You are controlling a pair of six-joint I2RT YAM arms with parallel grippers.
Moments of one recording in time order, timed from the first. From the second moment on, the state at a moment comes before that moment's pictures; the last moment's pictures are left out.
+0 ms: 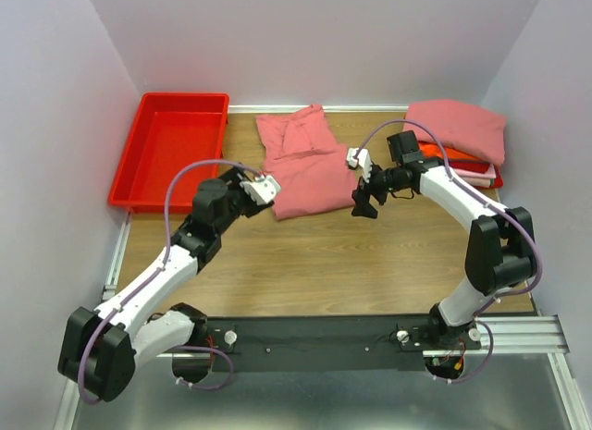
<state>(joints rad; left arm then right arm) -0.44 1.03 0.65 0.18 0.06 0.65 0.29 1.65 1.20 -0.57 -0.68 -0.81</state>
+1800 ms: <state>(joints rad) -0.61 1.71 0.82 0.19 0.13 0.93 0.30 1.98 1.33 -0.56 -0.60 -1.29</state>
